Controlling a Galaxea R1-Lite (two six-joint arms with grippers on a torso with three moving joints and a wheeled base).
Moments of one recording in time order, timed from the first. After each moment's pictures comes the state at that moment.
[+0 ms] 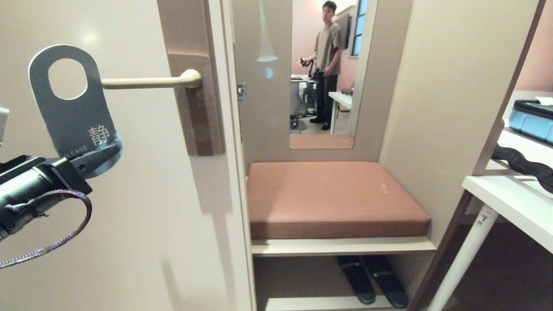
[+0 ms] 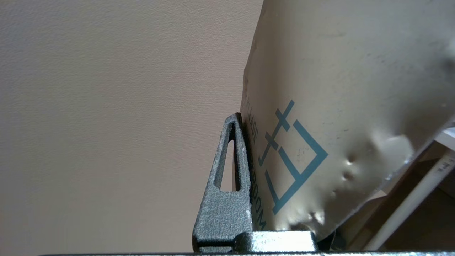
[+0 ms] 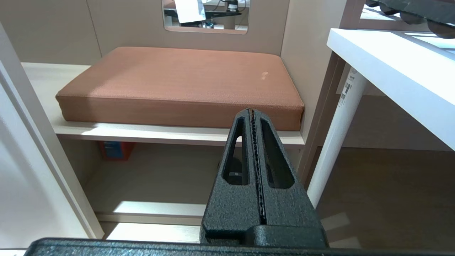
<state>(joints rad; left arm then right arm) 0.07 1.32 -0.46 -0.91 -0.42 -0.23 0.00 0.00 0.00 0.00 0.00 0.00</state>
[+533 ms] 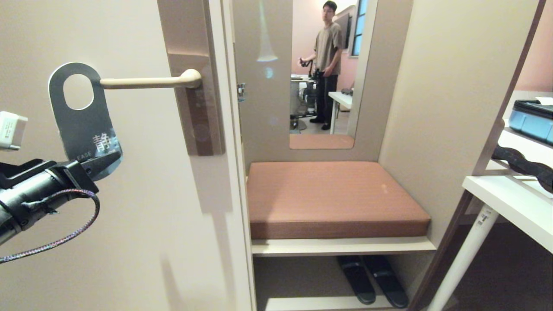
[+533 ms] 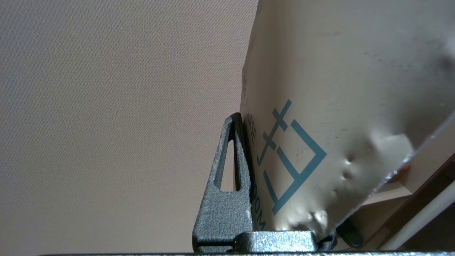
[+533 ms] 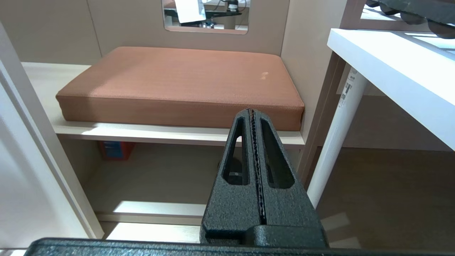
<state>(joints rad) 0.12 1.40 -0.47 -0.92 -0.42 -0.20 0.00 0.00 0.00 0.00 0.00 0.00</state>
